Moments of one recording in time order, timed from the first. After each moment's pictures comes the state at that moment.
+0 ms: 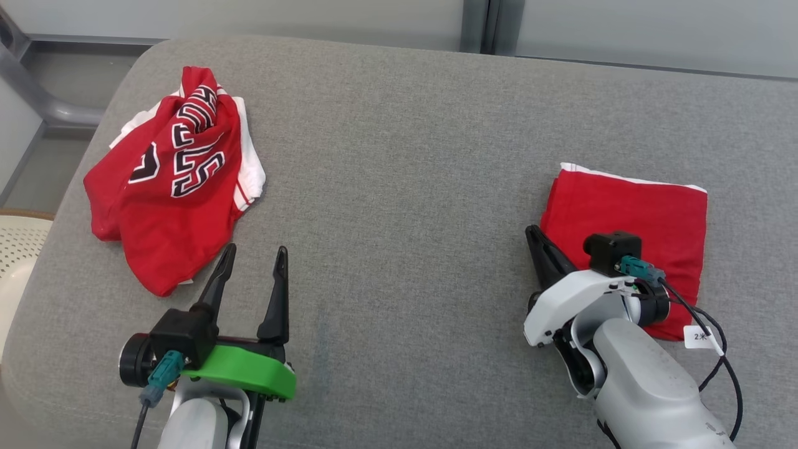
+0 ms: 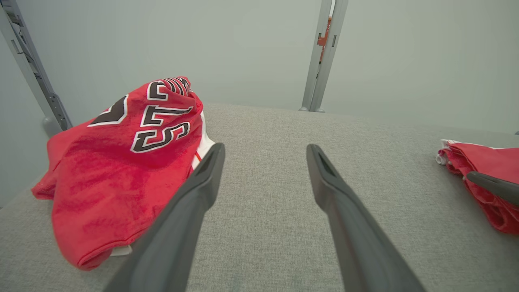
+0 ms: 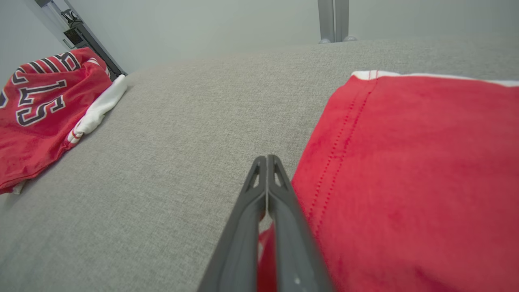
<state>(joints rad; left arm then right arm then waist) -0.17 0.05 -0.15 0.26 -0.22 -0.12 -0.26 -0.51 -0.06 0.32 0.79 0.43 0.13 -0.26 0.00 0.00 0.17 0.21</state>
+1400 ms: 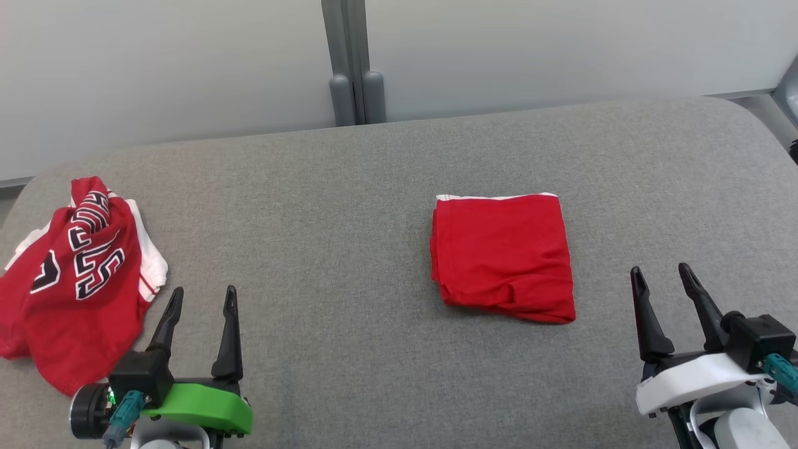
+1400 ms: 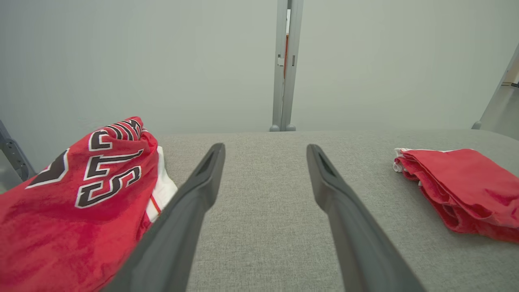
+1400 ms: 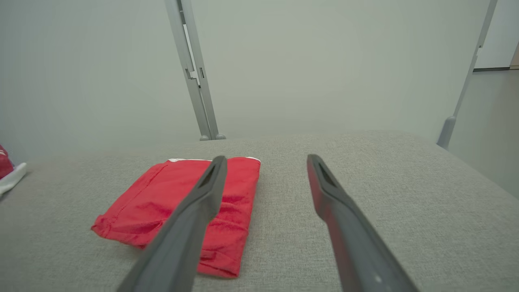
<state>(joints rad) -0.07 0.05 0.00 0.26 -0.14 -0.13 -0.26 -0.04 -0.18 0.03 0.18 0.26 0.13 -0.26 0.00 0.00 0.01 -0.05</state>
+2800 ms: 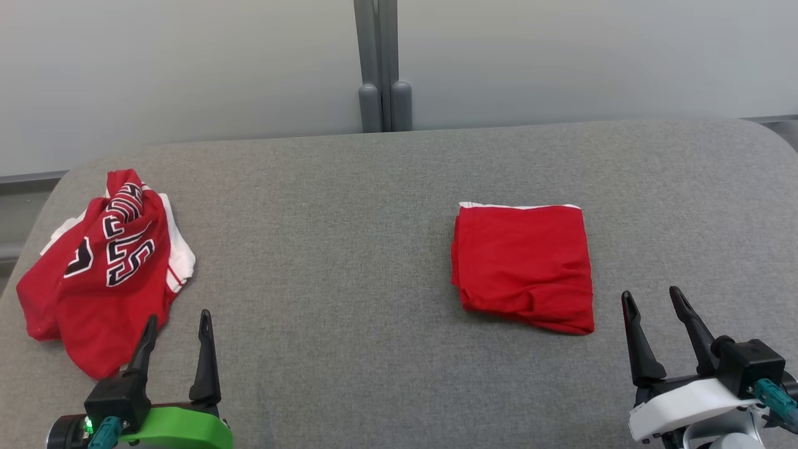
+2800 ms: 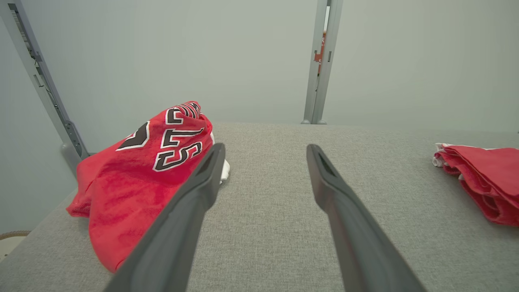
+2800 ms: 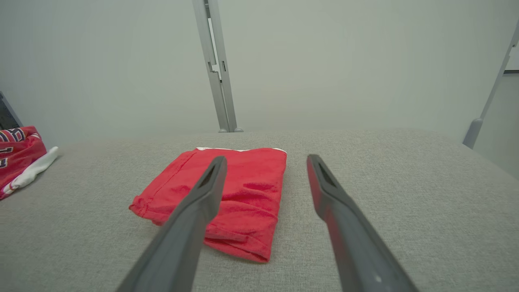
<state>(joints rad) 0.00 0.06 0.06 0.24 -0.13 -0.12 -0.26 0.05 -0.16 0.03 0.13 0.23 0.13 -0.26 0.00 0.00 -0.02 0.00</state>
